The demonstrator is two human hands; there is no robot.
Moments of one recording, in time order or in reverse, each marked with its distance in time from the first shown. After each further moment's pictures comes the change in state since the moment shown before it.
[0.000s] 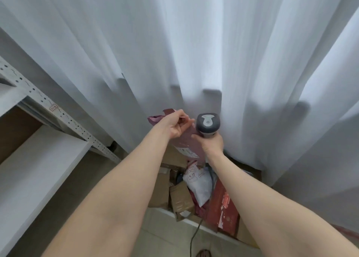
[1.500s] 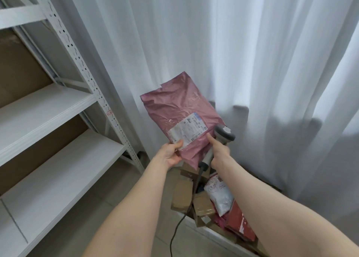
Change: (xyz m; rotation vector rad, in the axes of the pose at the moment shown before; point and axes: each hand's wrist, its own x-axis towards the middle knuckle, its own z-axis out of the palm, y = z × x) left_hand -0.150 -0.031 -0.140 -0.095 0.008 0.181; right_hand -0.147 -0.037 0.042 0.687 -0.153 0.256
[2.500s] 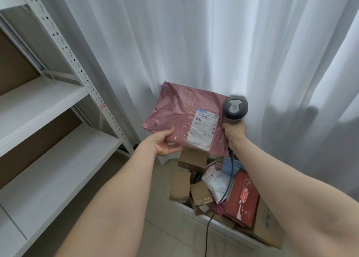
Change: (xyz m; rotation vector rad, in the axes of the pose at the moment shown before) left_hand 0.006 0.029 -0.016 0.061 -0.037 -0.245; right_hand 0.023 -0.046 -0.020 -0.563 0.195 -0.459
